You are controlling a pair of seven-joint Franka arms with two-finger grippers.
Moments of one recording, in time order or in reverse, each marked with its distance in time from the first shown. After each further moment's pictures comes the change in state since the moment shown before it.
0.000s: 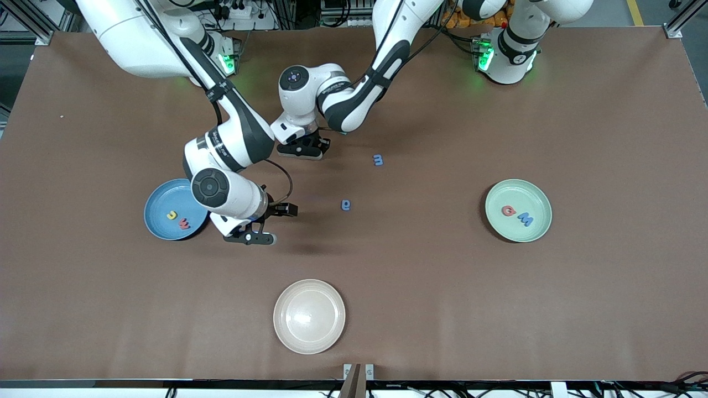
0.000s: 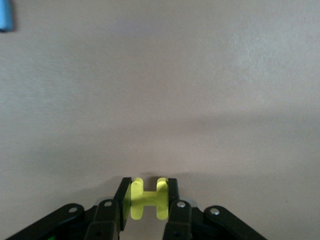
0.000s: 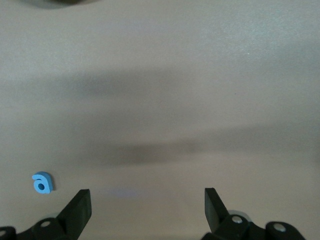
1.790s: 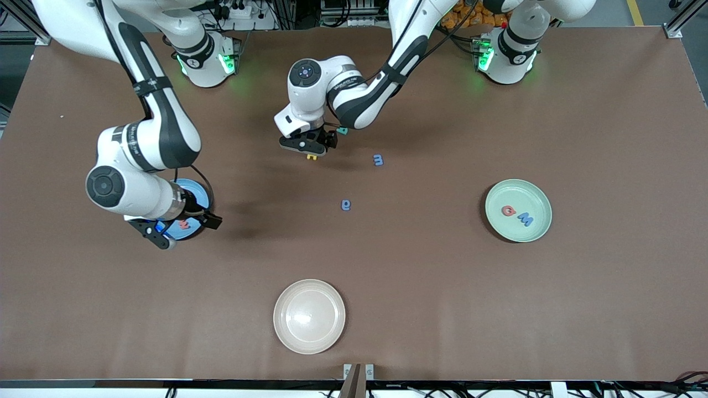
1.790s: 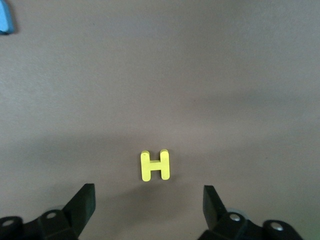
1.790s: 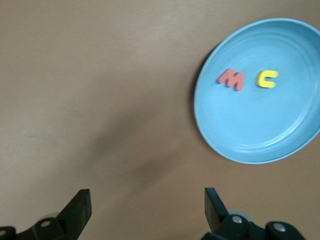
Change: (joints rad) left arm 0.124 -0.091 -0.145 -0.116 0.013 0.044 0.124; right arm -0.083 -0.187 -0.188 -0.149 0.066 -0.054 0.254
